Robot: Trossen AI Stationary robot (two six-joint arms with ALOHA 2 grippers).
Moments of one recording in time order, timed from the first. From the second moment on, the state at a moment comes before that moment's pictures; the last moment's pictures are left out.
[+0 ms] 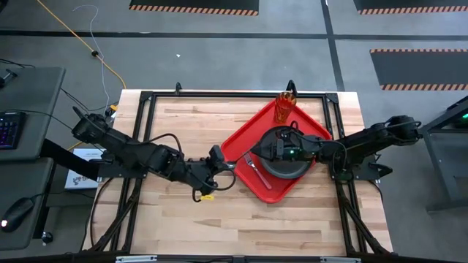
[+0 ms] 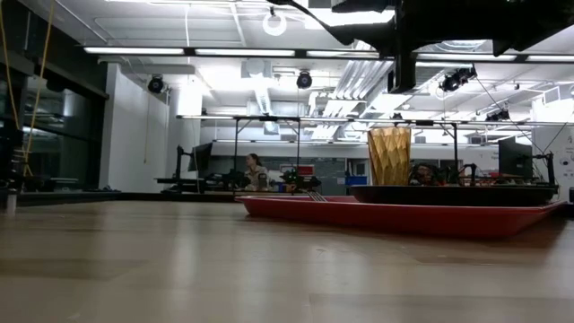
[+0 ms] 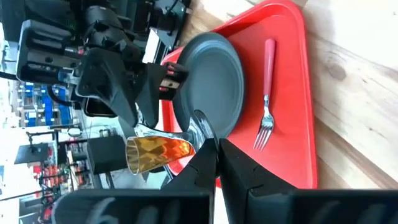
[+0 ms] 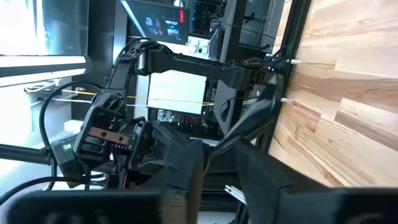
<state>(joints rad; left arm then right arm) -0.42 1.48 1.34 -0.59 -0.58 0.90 0.12 1.29 0.52 0.80 0.16 1.39</state>
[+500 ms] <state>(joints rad) -0.42 1.48 1.34 -0.51 -0.56 0.90 0.12 1.29 0.52 0.81 0.19 1.38</state>
